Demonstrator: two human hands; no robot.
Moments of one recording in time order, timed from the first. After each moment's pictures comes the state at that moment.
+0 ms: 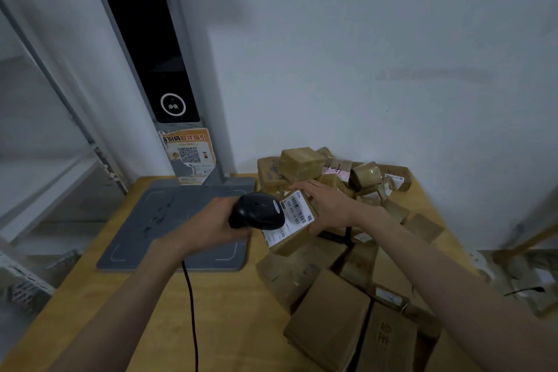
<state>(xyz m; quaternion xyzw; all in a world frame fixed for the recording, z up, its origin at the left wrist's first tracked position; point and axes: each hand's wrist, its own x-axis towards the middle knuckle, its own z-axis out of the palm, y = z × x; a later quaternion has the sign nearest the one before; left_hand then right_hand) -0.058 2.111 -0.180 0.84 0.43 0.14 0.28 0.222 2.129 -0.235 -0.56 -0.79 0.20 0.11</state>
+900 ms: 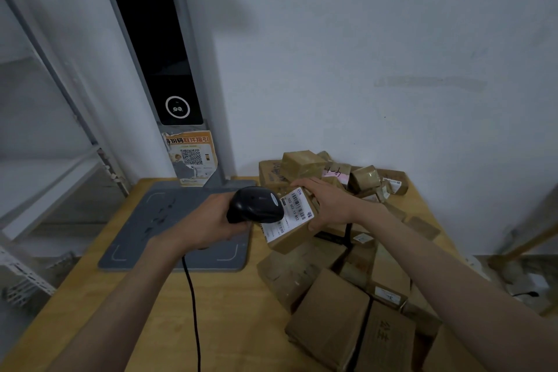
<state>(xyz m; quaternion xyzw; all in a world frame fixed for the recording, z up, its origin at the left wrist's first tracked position) -0.077 2.102 -0.172 0.85 0.41 0.18 0.28 0.210 2.115 -0.214 -0.58 -0.78 0.21 0.11</state>
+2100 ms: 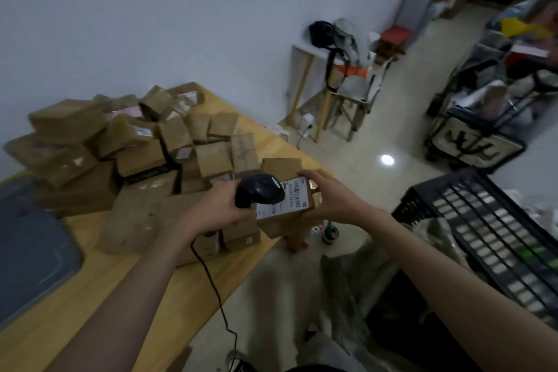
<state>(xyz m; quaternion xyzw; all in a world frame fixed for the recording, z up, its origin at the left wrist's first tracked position) 0.123 1.934 -0.263 0.93 0.12 -0.07 0.35 0.276 1.717 -0.304 -0.88 -0.38 0.19 0.22</state>
